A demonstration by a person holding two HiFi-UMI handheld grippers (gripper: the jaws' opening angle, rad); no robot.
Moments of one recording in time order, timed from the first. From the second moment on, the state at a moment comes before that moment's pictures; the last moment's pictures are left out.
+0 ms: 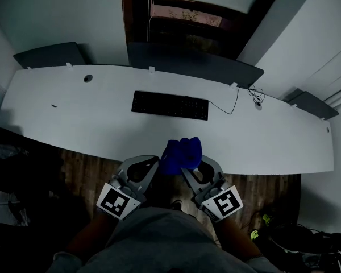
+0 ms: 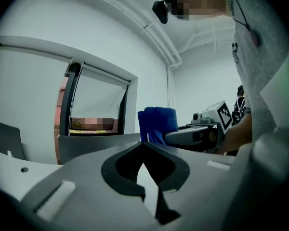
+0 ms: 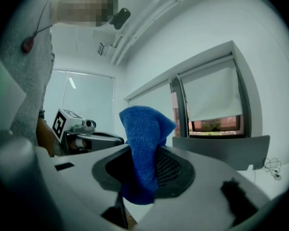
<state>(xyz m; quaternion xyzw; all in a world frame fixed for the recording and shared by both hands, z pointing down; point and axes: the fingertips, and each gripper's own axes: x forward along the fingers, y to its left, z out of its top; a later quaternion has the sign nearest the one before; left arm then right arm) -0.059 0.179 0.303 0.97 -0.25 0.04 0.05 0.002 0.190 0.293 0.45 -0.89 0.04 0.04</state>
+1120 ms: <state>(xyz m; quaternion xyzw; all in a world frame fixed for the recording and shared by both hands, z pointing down) -0.055 0.026 0.330 0.96 -0.26 0.06 0.08 0.010 0.032 0.322 0.46 -0.88 0.07 0.07</state>
